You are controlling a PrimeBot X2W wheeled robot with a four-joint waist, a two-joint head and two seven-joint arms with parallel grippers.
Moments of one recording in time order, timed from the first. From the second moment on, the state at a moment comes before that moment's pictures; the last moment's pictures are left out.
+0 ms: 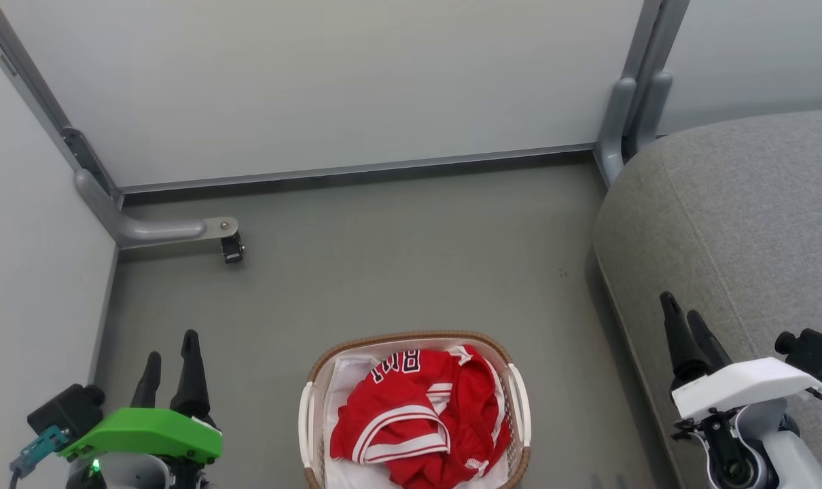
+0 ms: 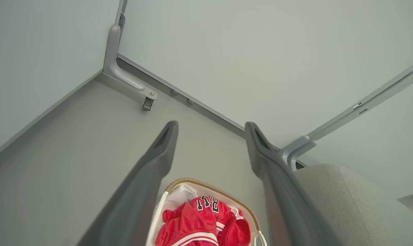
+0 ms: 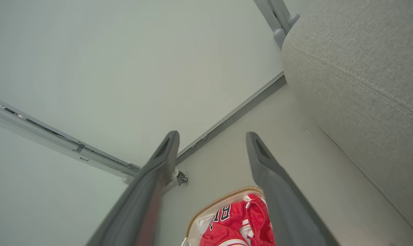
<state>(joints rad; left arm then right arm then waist) -0.08 0.11 -0.03 0.31 -0.77 -0.06 -0.08 -0.13 -0.14 0.04 0.30 0.94 0.13 -0.07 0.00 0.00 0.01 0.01</state>
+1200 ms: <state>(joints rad) -0.09 0.18 -0.16 0.34 -0.39 0.04 -0.18 -0.16 -0.15 0.05 0.39 0.50 0.13 -0.18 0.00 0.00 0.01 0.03</state>
